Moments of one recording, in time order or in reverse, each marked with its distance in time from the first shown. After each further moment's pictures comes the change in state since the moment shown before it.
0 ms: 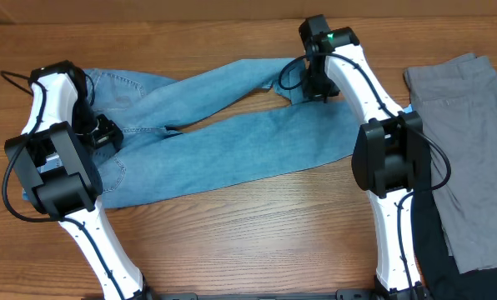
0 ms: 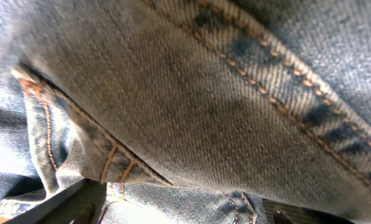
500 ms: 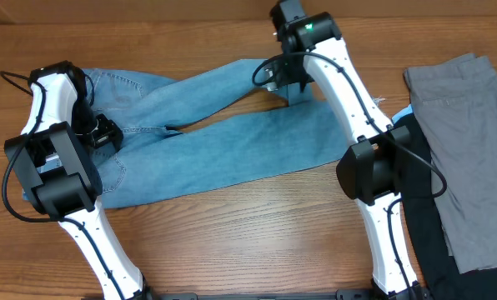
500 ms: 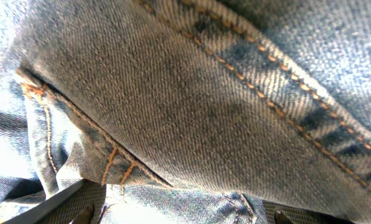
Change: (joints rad) left arm 0.001 0.000 -0.002 0.009 0.003 0.002; right arm 0.136 -0.016 0.250 -0.141 -0.061 0.011
